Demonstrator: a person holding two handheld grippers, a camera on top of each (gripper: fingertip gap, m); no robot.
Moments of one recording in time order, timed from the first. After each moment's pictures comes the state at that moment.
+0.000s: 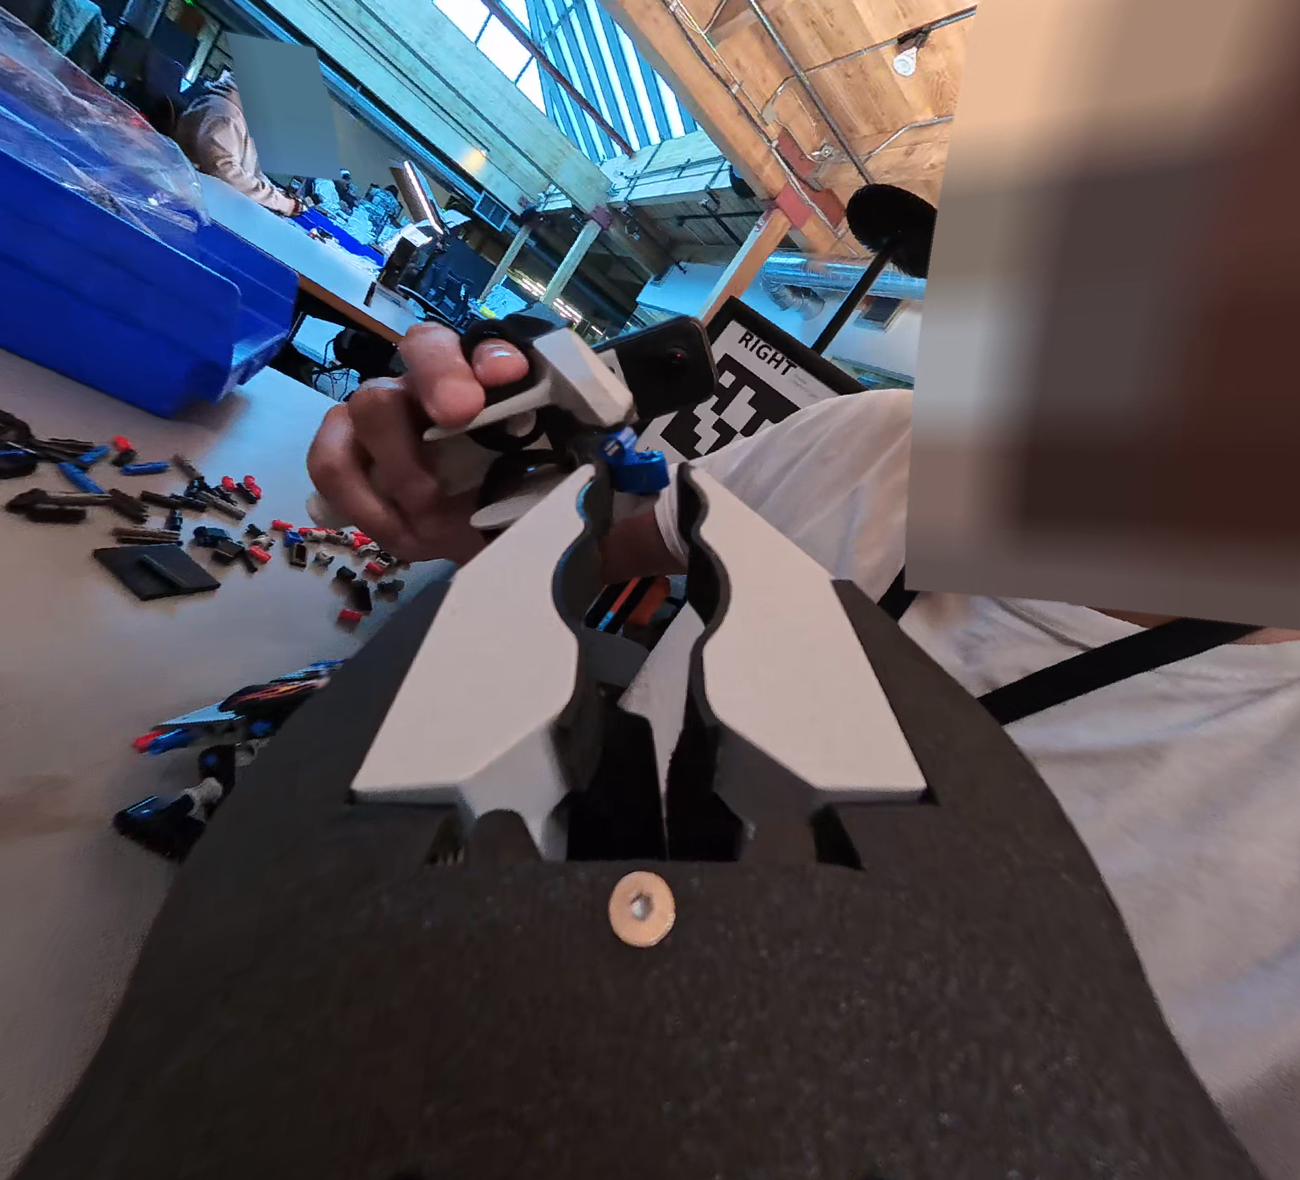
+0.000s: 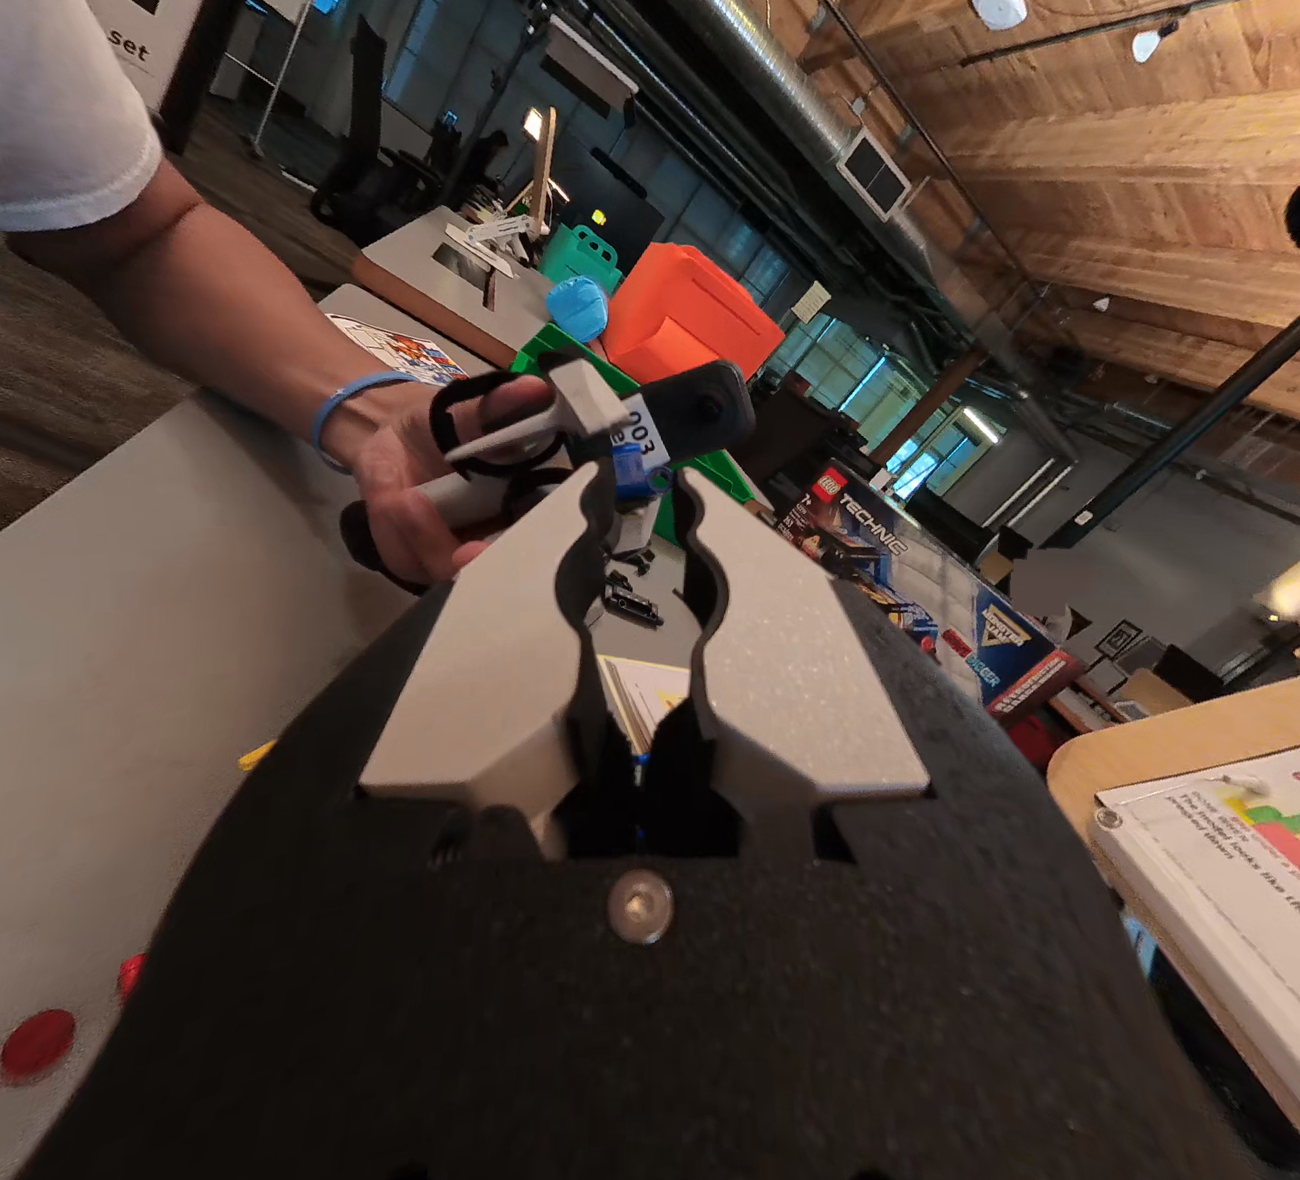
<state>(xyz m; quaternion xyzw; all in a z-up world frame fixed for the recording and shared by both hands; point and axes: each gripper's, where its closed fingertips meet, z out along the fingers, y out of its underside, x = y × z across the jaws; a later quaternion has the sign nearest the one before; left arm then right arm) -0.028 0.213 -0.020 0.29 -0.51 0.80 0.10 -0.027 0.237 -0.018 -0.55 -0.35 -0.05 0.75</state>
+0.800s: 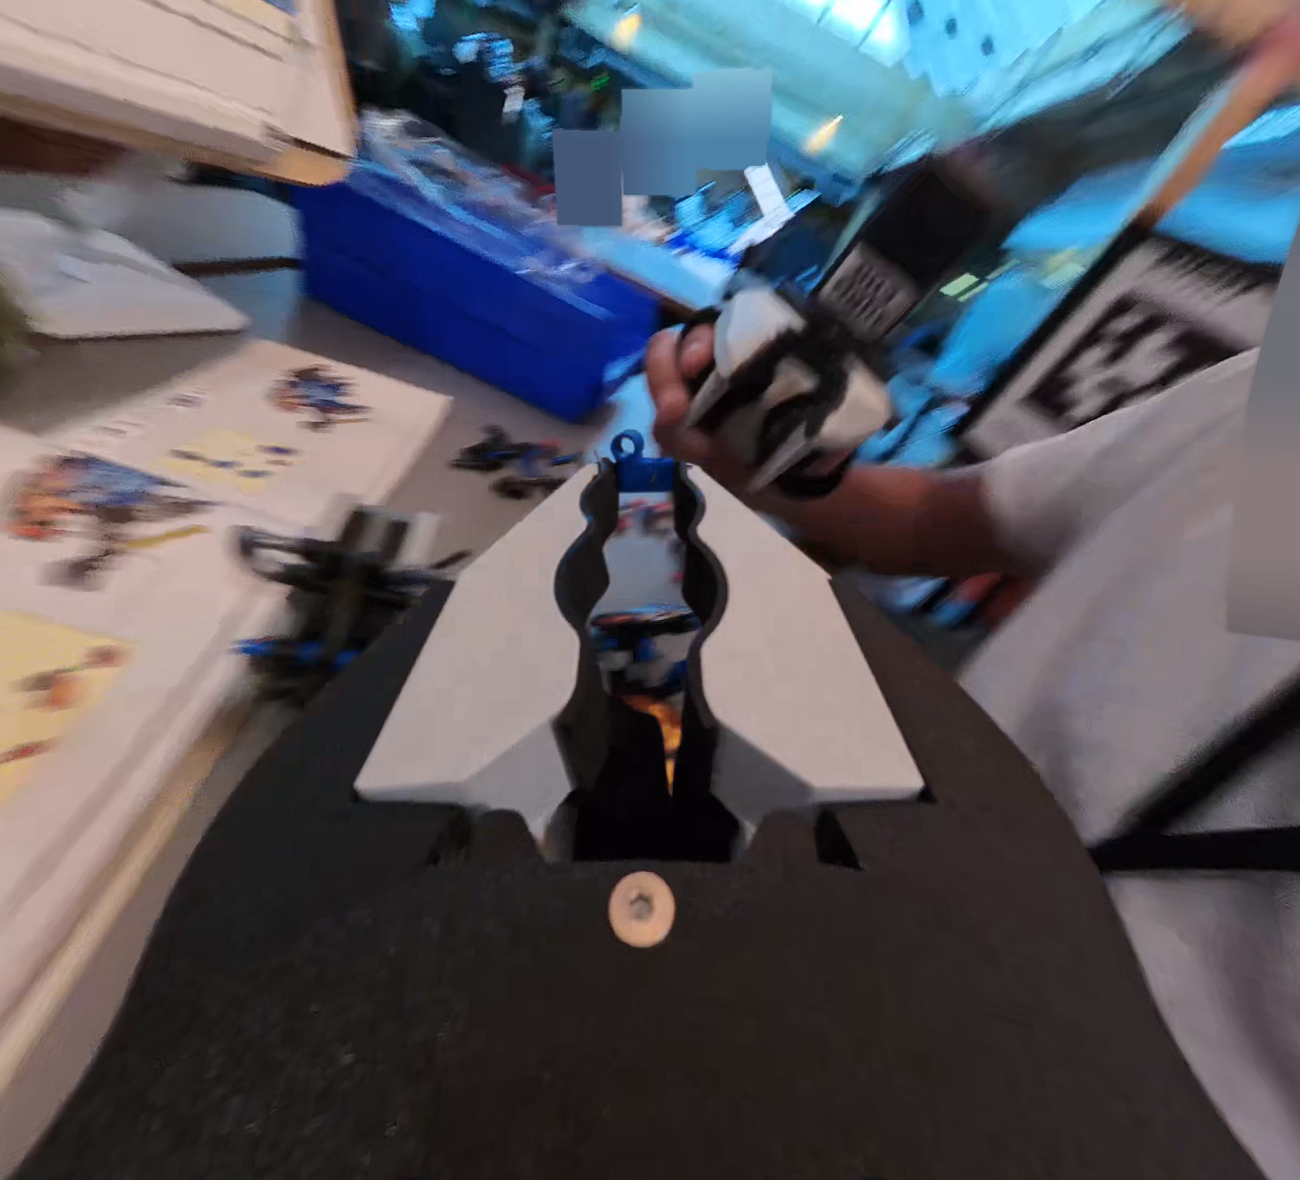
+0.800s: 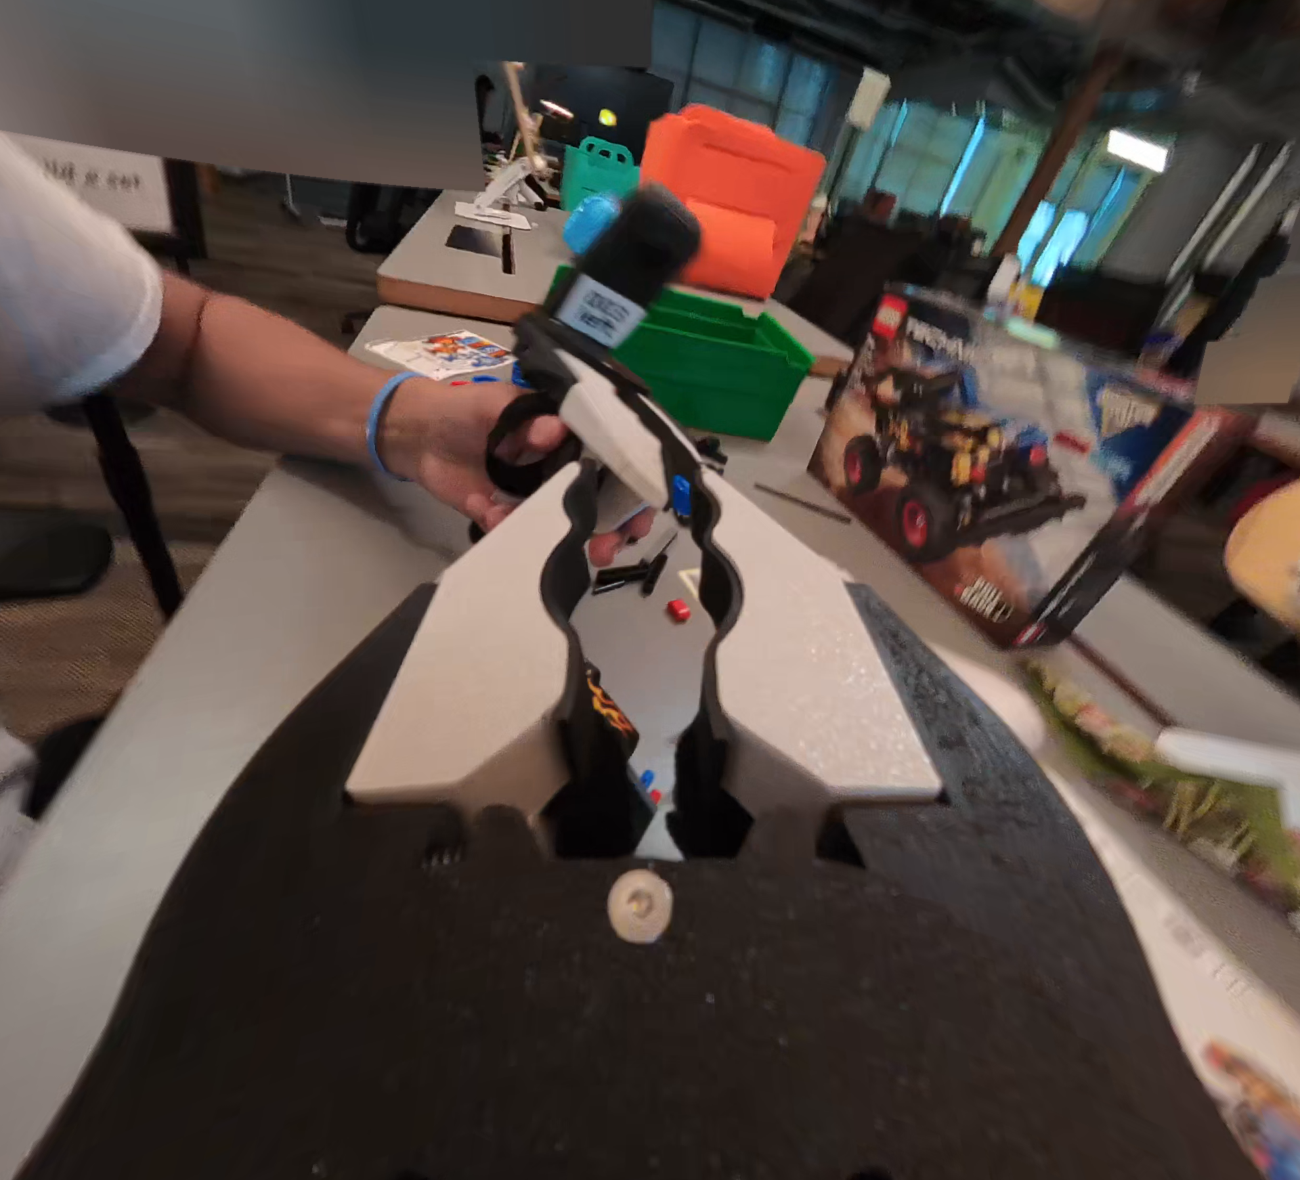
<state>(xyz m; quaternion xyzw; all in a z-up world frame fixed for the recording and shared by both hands) 0.016 0.261 -0.053 0.41 -0.56 0.71 -0.14 0.006 0.241 -0.027 -0.67 -0.23 0.08 0.70</state>
